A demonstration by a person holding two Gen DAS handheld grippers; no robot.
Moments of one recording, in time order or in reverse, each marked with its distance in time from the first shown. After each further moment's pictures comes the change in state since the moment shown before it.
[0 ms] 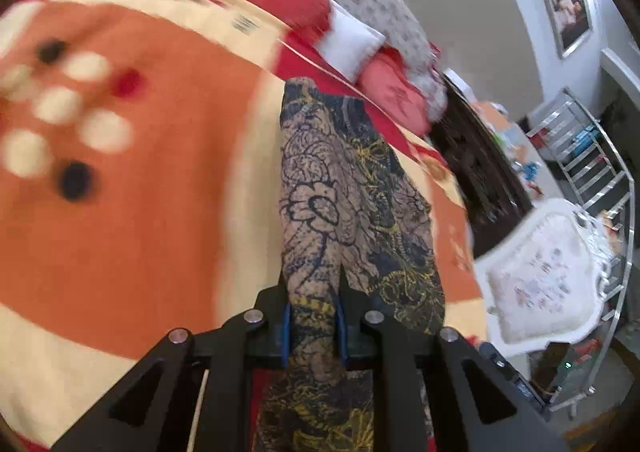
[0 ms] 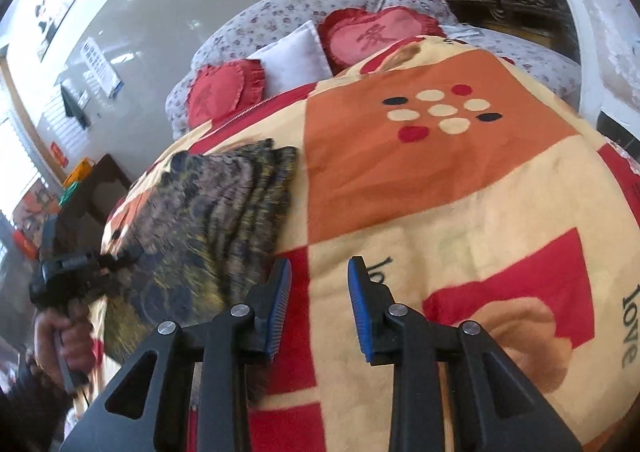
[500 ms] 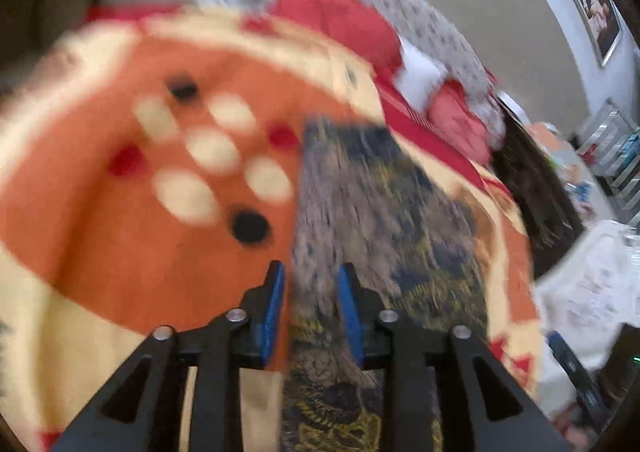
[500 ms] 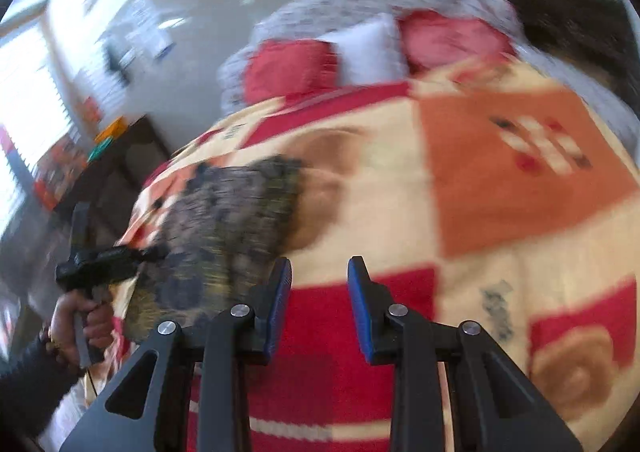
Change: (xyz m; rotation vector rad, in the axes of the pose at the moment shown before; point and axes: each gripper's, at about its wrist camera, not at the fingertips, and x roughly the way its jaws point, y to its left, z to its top) left arm -0.050 0.045 0.008 0.003 -0.149 0.256; right arm 0.029 0.132 0.014 -0.273 0.032 0.132
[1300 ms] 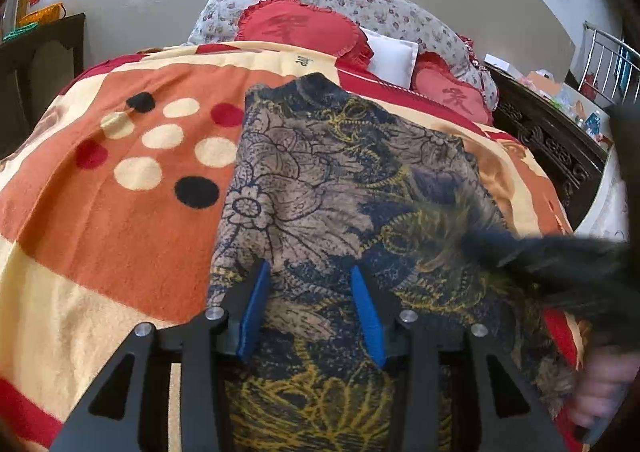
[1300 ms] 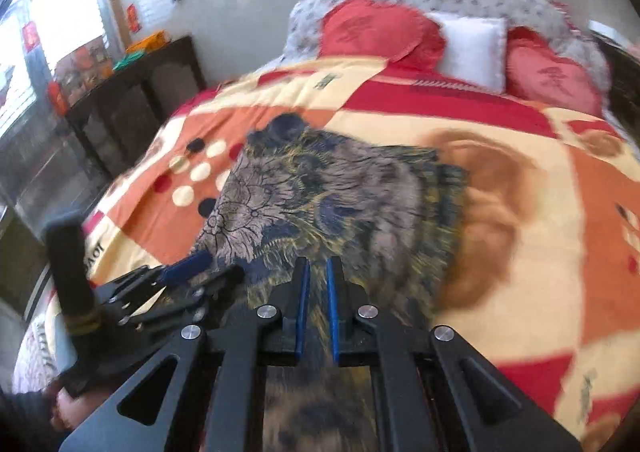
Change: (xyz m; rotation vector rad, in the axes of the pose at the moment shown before) left arm 0.028 -0.048 -0.072 0.238 -0.062 0.057; right arm 0.130 0.099 0.016 -0.203 0.220 -0.044
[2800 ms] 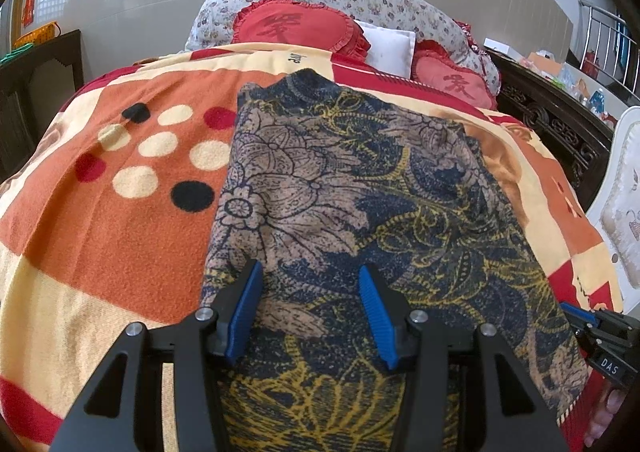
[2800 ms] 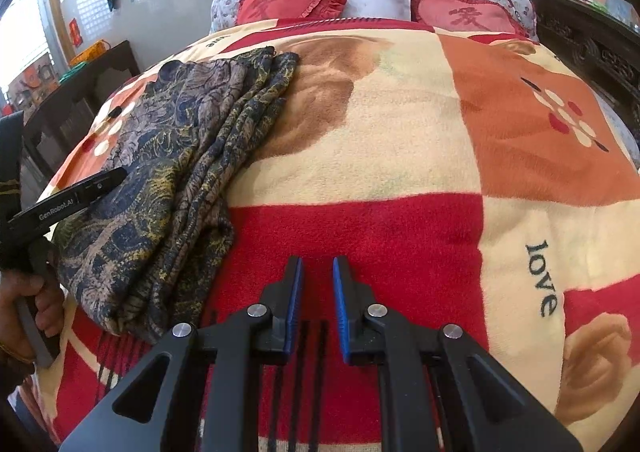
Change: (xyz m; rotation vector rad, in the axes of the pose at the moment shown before) left arm 0.002 -0.016 -0.002 0.074 0.007 0.072; right arm -0.048 -0.091 -0.114 0.188 -0.036 -0.126
